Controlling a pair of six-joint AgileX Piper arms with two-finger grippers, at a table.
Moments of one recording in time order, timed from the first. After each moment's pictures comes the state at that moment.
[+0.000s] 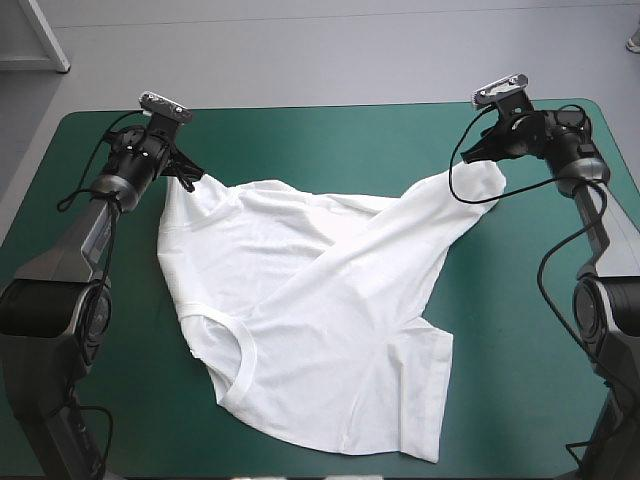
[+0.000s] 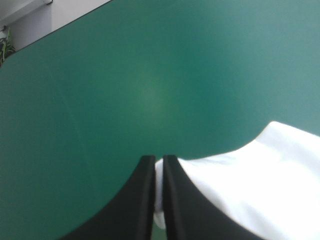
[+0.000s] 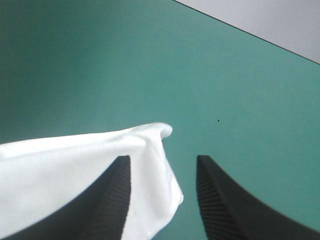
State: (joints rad) left arm -0.10 1.97 -1.69 0.46 0.62 0.00; right arm 0.02 1.94 -1.76 0.08 0.61 -0.43
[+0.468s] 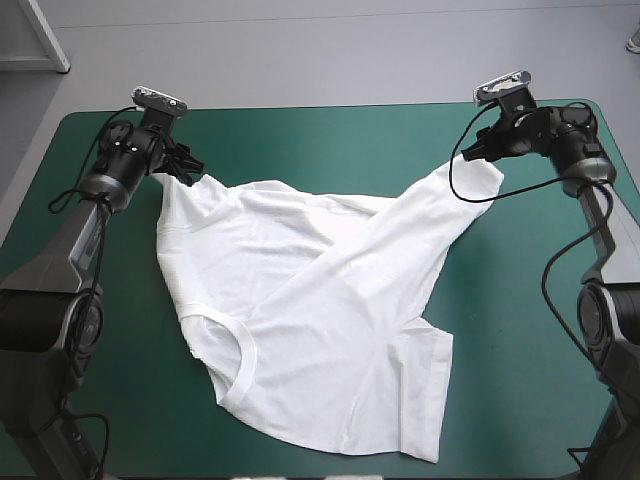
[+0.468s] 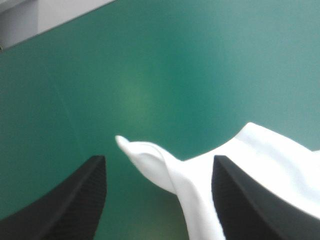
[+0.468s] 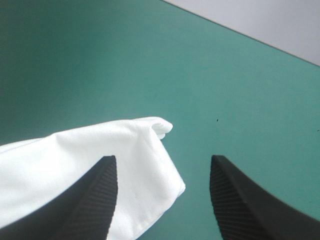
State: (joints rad) left arm -0.10 1.89 -1.69 0.36 0.66 0.02; right arm 0.02 1.90 -1.76 0.10 0.65 -0.42
